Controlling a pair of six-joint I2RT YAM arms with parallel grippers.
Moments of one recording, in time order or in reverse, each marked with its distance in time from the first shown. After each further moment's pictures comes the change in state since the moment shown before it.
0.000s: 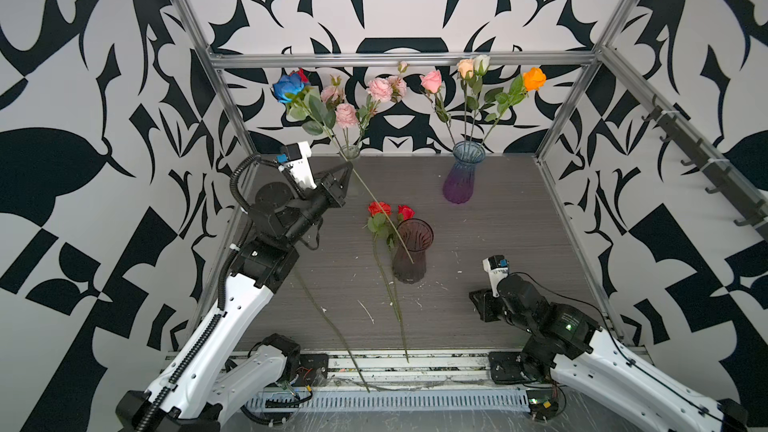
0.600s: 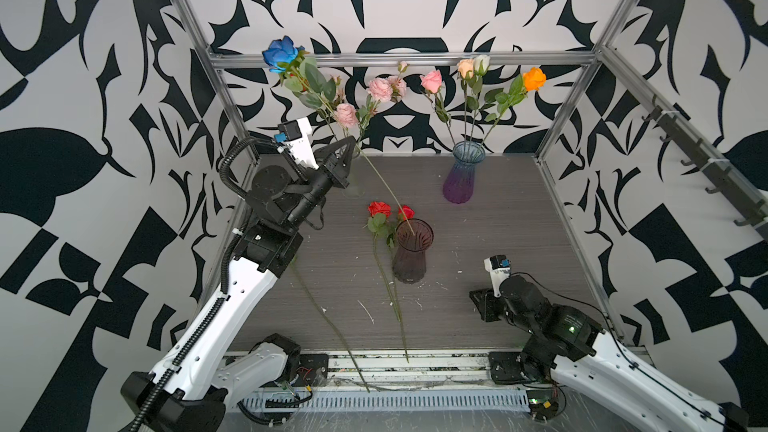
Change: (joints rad) left arm -0.051 0.084 0.091 0.075 -0.021 0.121; right arm 0.000 -0.029 0.000 0.000 0.000 0.000
